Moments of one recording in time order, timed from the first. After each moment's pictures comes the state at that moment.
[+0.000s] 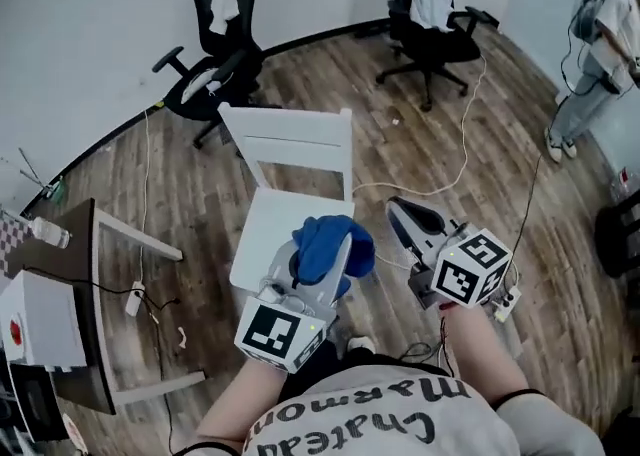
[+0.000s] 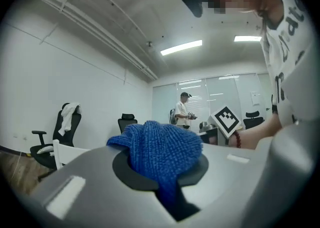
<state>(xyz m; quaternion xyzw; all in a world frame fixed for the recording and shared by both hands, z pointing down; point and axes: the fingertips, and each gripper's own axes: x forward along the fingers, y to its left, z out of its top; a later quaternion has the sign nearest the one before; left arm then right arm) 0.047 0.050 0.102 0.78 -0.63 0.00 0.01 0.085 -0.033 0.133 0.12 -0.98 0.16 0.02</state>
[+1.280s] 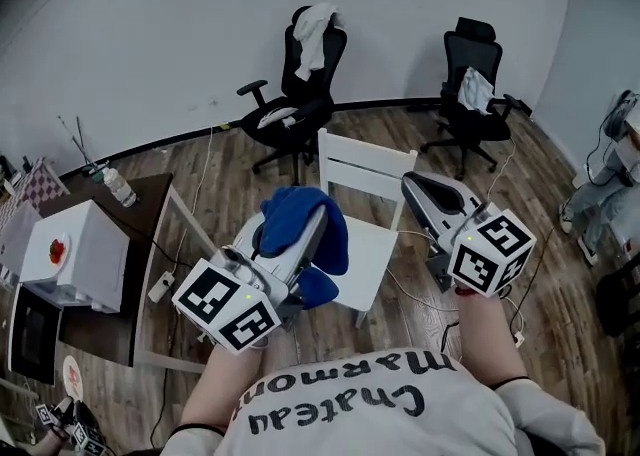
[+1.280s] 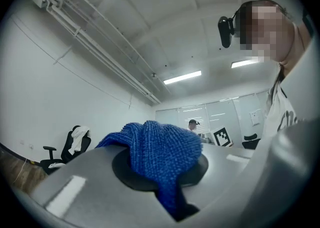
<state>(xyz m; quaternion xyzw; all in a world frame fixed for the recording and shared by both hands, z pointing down) -0.036 0.318 -0.104 0.76 -0.64 -0.11 -0.06 0.023 0.197 -0.088 0.05 -1.00 -0.03 -0.03</state>
